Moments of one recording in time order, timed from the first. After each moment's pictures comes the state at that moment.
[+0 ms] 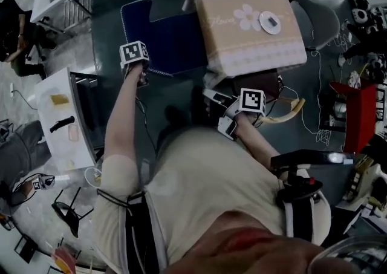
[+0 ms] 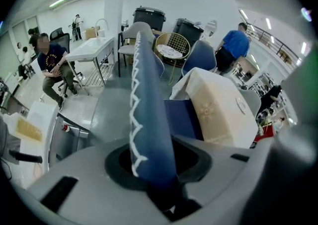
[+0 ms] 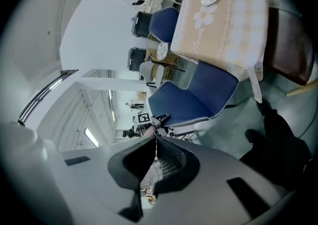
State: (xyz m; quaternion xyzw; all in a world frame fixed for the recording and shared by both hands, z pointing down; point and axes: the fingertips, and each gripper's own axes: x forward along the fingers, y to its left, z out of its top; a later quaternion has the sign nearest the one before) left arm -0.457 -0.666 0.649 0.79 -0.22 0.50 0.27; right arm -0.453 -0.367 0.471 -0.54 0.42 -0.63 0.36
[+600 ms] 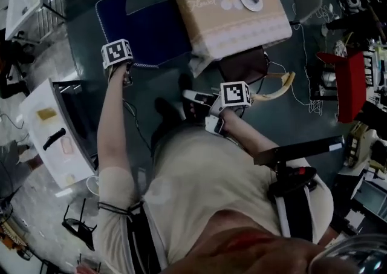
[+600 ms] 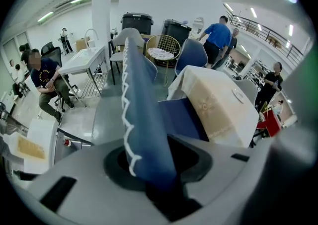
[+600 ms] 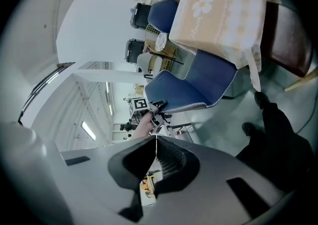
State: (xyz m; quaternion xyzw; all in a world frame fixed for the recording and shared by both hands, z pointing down) left arm -0.449 -0.661 0.648 0.83 -0.17 0.49 0.22; right arm -0.519 -0.383 0.488 -0.53 0.43 -0.64 0.34
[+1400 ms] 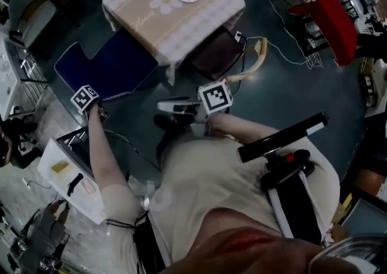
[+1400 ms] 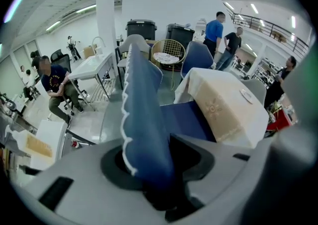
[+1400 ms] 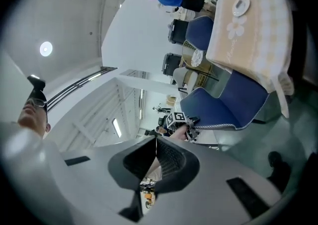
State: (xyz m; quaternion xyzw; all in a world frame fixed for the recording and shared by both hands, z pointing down) left arm -0.454 -0.671 0.639 0.82 -0.24 0.48 0.19; right arm -0.489 -0.322 0.400 -0.57 0.58 -0.47 0.35
